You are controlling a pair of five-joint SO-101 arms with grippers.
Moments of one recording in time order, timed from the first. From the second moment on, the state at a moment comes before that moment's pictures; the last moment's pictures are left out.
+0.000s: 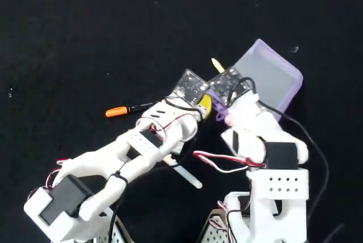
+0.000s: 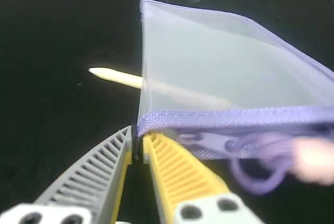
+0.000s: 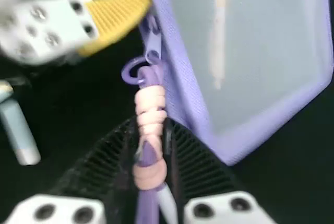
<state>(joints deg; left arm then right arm) 33.0 -8.7 54.7 -16.0 -0.7 1.9 -59.8 49.9 78.7 33.4</state>
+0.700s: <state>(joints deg) 31.6 -8.6 53.5 -13.0 -0.5 6.8 -59.9 50.1 80.3 33.5</state>
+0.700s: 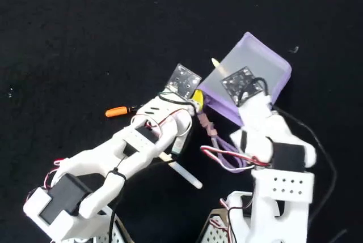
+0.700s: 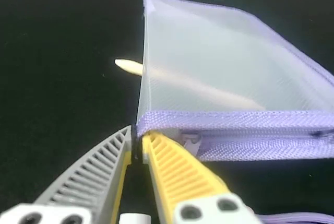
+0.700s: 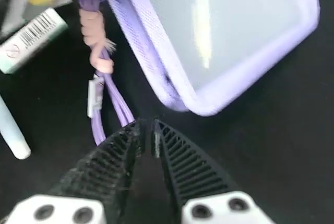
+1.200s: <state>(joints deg) 22.8 -8.6 37.9 16.0 17.8 -0.4 -59.9 57.2 70.6 26.6</state>
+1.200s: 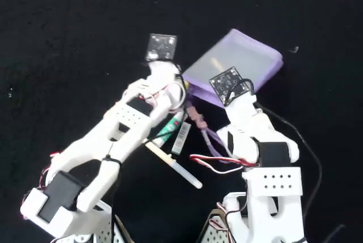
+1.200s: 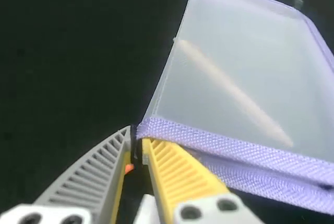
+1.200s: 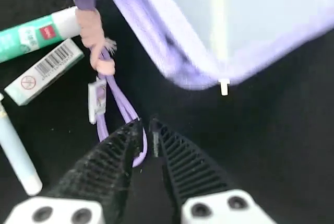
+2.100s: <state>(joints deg) 18.5 -8.5 35.5 22.4 29.9 -16.3 -59.8 68.6 48.8 14.4</state>
